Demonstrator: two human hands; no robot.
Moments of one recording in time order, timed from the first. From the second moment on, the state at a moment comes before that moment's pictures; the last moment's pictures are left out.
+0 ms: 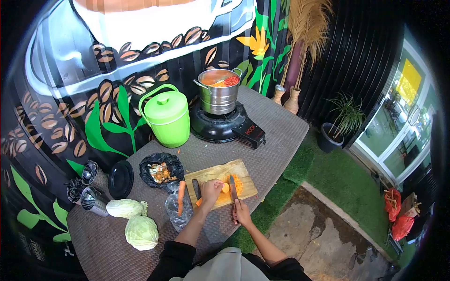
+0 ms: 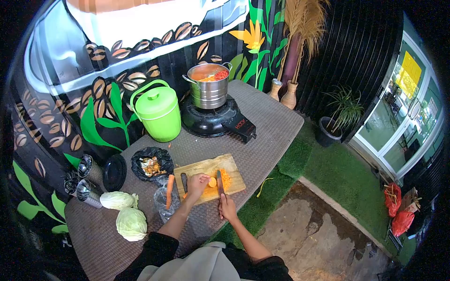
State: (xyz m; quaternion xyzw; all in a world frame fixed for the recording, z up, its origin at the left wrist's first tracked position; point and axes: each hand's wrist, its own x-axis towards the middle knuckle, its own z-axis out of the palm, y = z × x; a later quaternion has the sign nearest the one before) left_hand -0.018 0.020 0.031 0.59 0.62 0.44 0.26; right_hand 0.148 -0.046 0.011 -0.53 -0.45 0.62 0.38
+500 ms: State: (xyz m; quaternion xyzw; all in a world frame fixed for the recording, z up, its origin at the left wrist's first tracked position) left_hand -0.041 0.012 0.020 0.51 0.58 0.56 0.29; right_hand 0.146 -0.046 -0.018 -0.52 -0.69 0.38 0.34
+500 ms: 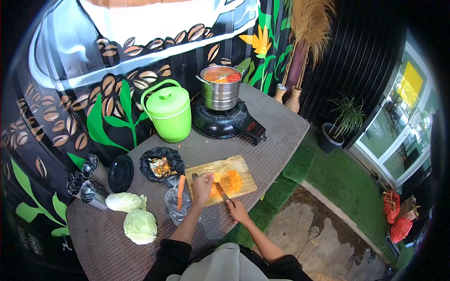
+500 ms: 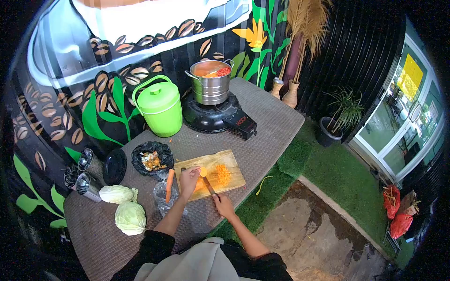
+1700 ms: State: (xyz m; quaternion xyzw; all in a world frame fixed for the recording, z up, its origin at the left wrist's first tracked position) left_hand -0.061 -0.022 0.000 0.35 0.58 0.70 0.20; right_hand 0.134 -0.040 0.015 -0.62 -0.70 0.30 0.20
